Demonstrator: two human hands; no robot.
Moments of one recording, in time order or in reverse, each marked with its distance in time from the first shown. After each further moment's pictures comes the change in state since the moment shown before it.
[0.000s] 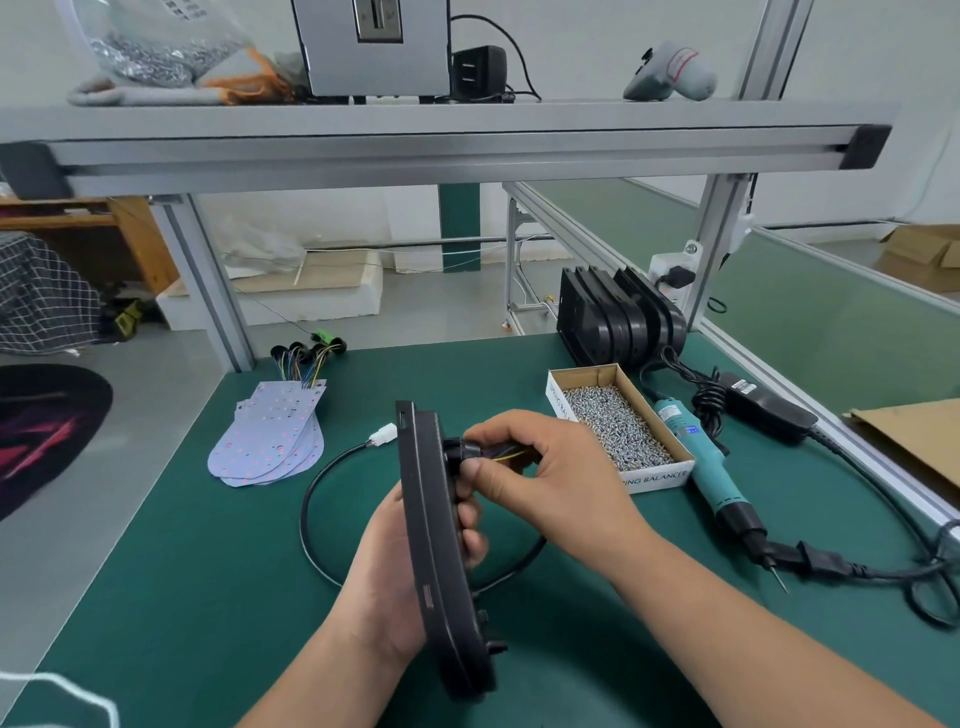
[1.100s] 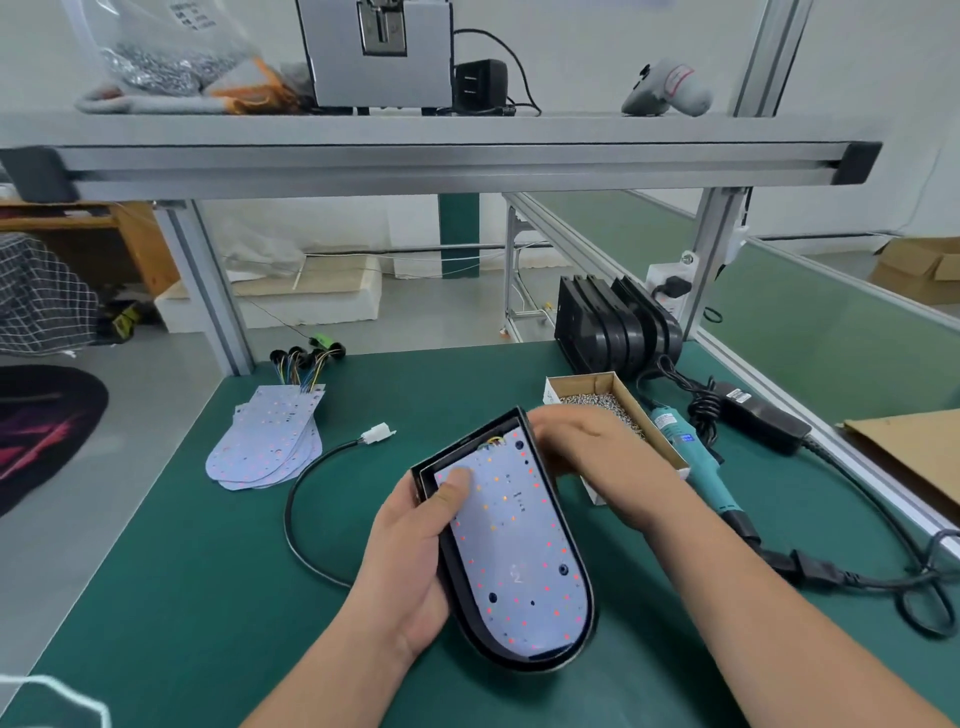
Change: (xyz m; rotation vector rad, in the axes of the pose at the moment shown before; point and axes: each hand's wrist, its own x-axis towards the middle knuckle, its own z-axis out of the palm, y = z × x) left_hand 0.012 -0.012 -0.001 0.163 0.078 0.159; right_hand 0.022 0.026 -0.044 0.092 -0.198 0.274
